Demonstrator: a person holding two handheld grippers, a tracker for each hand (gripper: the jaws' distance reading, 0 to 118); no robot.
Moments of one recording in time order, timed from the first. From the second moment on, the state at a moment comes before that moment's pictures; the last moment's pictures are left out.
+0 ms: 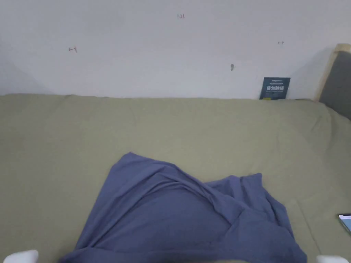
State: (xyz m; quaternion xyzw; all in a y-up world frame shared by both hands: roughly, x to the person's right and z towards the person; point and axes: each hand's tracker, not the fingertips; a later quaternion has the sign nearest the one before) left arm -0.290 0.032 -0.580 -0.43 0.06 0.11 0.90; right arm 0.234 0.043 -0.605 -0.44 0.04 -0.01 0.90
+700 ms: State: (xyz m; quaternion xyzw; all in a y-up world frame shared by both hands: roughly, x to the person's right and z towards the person) left arm -0.300 0.000 -0.645 -0.43 0.06 0.09 0.89; right arm 0.218 0.038 -0.600 -0.45 0.05 -0.04 0.89
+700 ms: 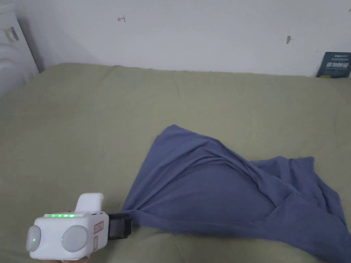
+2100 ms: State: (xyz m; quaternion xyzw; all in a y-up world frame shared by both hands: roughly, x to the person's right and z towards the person) left arm -0.287 -0.004 -0.648 -0.48 0.06 0.12 0.87; right arm 0.288 0.005 -0.646 -0.39 0.09 -0.05 0.91
